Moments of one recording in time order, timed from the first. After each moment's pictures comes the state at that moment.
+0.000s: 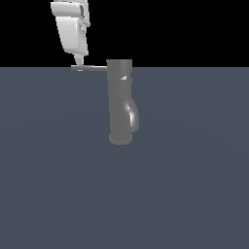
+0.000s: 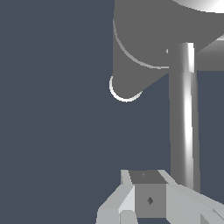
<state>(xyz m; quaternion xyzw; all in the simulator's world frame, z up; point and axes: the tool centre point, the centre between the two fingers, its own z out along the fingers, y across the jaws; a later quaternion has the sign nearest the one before) 0.051 0.144 0.284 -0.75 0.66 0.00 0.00</state>
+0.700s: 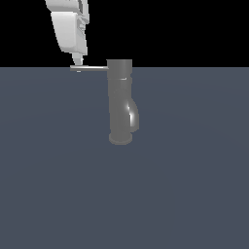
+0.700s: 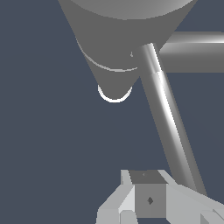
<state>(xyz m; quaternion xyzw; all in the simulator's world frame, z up) 0.017 0.137 0.284 -0.75 0.66 0.00 0.00</state>
